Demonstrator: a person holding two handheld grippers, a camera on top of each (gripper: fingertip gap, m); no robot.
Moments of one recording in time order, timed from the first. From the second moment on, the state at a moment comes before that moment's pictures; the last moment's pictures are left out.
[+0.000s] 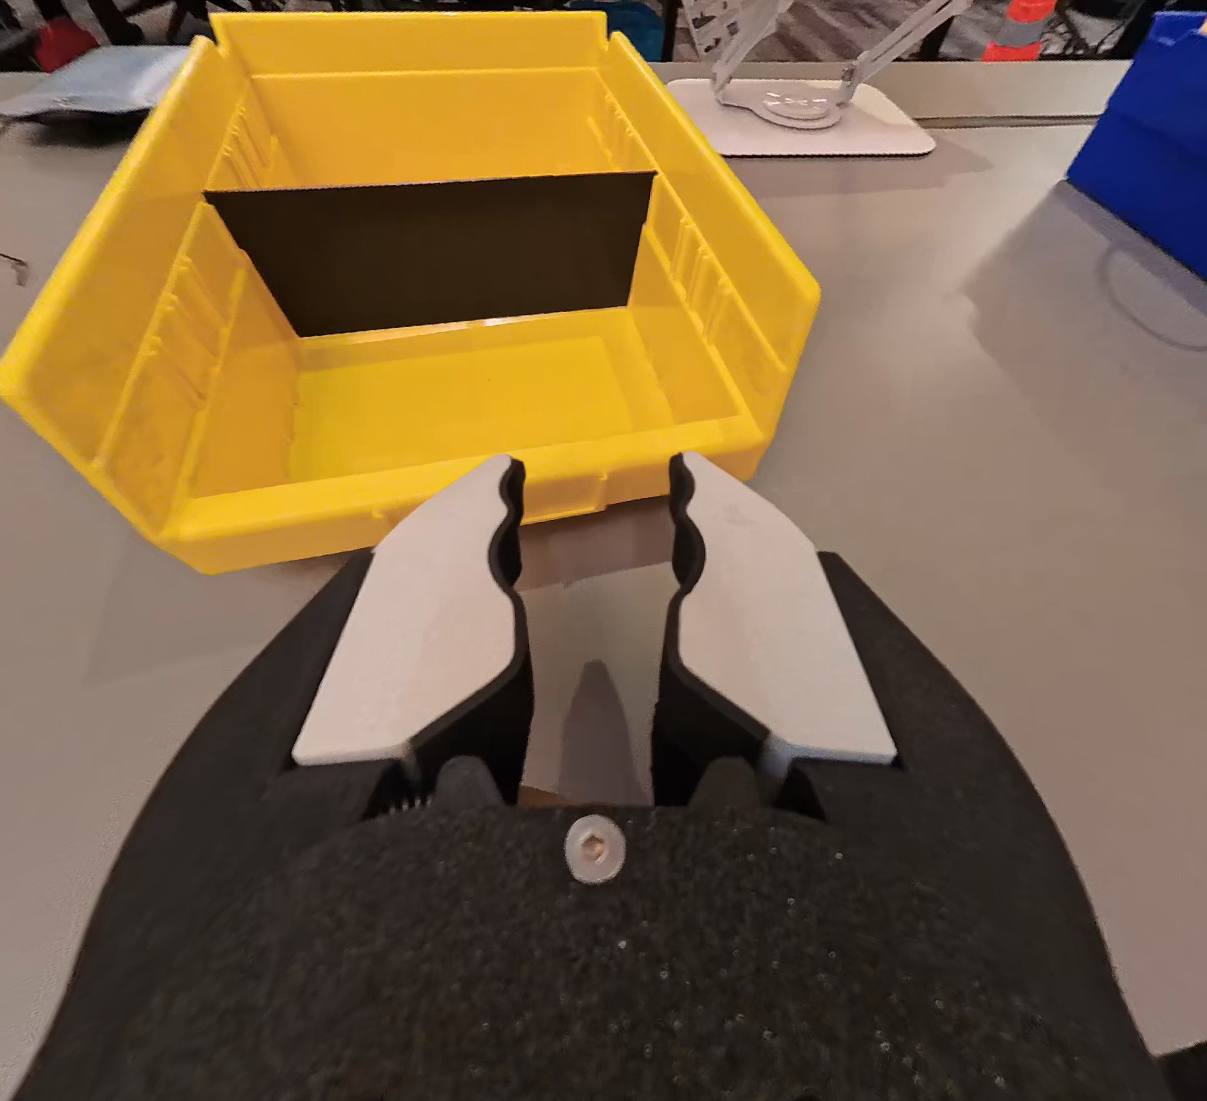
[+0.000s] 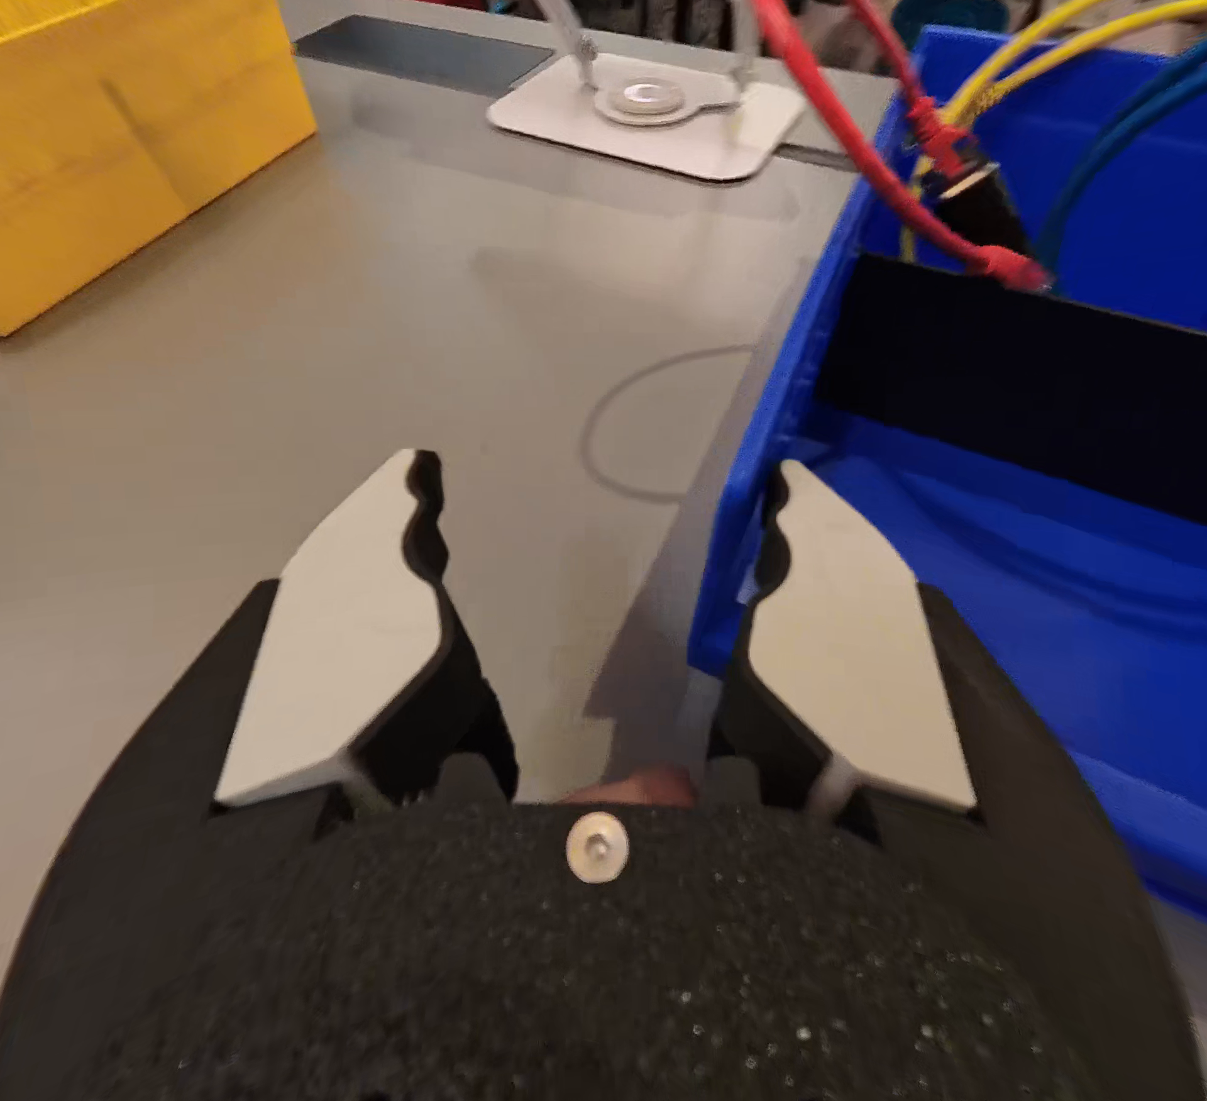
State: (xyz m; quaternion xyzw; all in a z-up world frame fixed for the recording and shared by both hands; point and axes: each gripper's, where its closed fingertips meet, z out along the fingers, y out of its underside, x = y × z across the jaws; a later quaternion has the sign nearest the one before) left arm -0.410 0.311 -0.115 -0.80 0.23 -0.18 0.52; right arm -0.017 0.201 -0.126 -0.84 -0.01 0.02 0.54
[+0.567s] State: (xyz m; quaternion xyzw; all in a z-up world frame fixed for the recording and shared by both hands) left arm -0.101 0.182 -0.094 -0.68 0.42 -0.36 0.47; right arm 0.108 0.092 -0.095 -0.78 0.19 -0.18 0.57
